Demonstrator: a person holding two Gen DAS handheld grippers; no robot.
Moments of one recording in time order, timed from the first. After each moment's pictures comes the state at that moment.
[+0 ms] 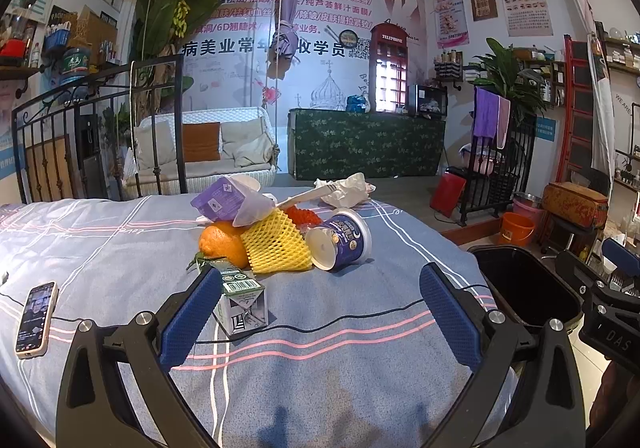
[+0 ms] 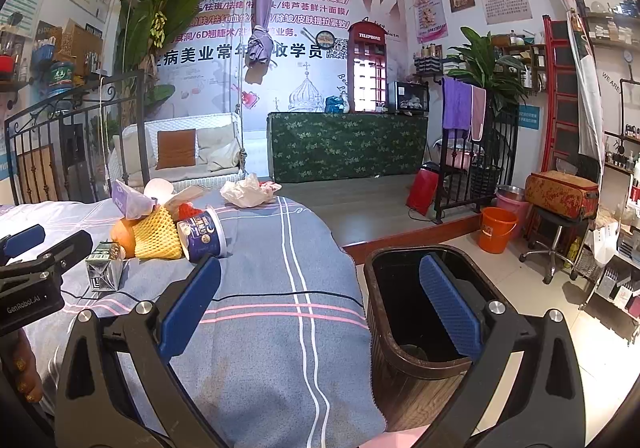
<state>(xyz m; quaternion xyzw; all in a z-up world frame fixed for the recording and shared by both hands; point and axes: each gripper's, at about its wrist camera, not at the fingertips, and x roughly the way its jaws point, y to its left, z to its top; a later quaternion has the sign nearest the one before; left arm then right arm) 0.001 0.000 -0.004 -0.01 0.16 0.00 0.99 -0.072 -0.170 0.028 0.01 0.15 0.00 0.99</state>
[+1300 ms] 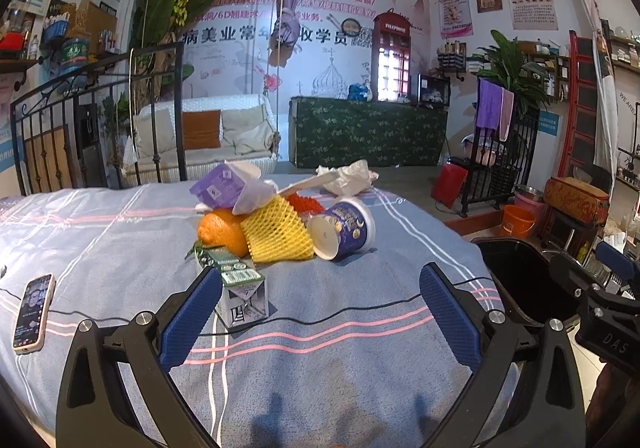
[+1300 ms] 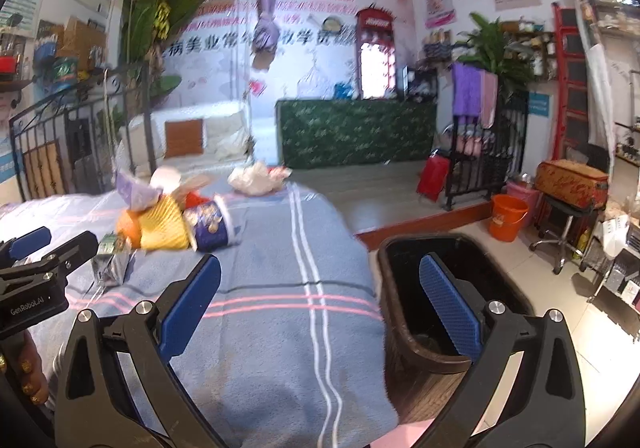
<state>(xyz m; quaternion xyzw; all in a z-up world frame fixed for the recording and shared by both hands) 0.009 0.005 -0.014 -0.01 0.19 0.00 0.98 -0.050 -0.158 0.017 0.01 0.19 0.03 0.98</state>
